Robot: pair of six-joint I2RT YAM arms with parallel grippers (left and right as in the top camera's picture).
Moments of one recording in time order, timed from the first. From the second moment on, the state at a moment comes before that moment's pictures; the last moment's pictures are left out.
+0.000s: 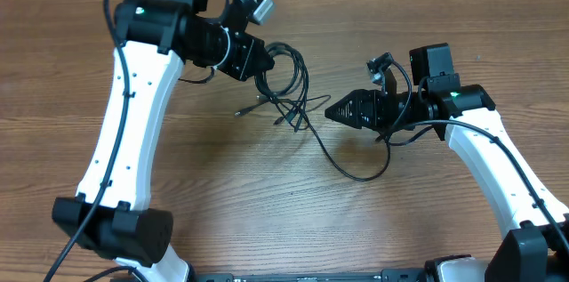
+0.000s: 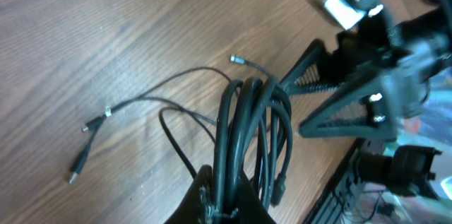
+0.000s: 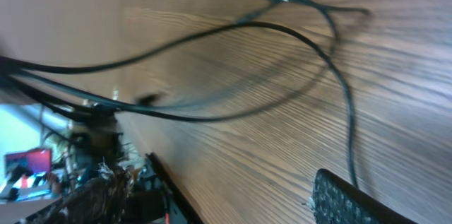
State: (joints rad) left arm -0.23 1.82 2.00 -1.36 0.63 0.22; right arm 0.16 1.51 1.11 -0.70 -0.90 0.21
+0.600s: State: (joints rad) left arm -0.30 1.86 2.00 -1.58 0.39 0.13; right arm 0.16 1.51 1.11 -0.76 -0.85 0.20
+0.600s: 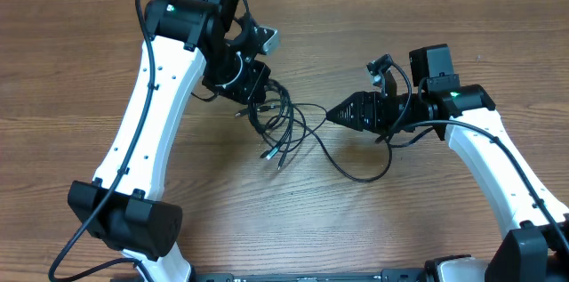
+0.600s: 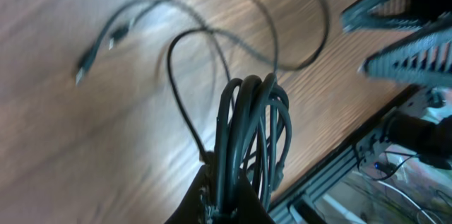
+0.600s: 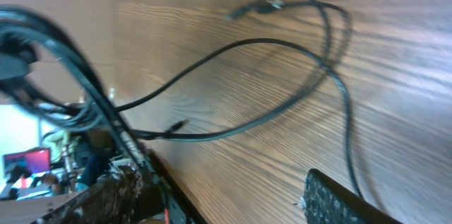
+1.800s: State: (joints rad) left arm -0.49 1.55 1.33 -0.94 0.39 0.06; right arm 0.18 1.51 1.11 -0.83 -0.81 0.06
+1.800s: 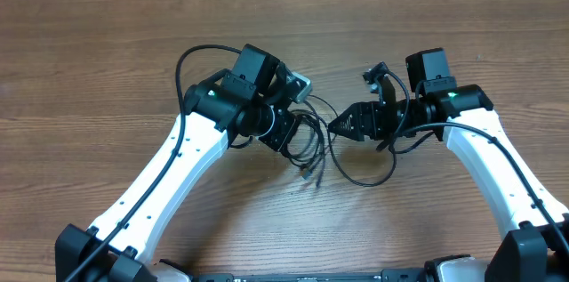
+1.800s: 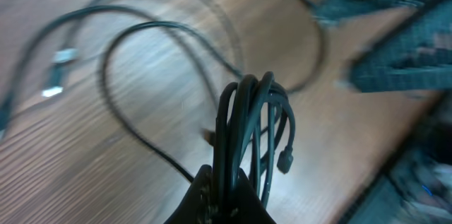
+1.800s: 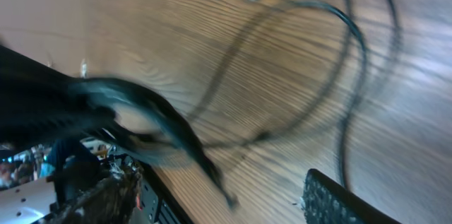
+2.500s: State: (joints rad) left arm -0.29 1.56 1.32 -0.93 0.90 0.23; right arm 0.32 1.51 1.11 -0.67 -0.87 0.02
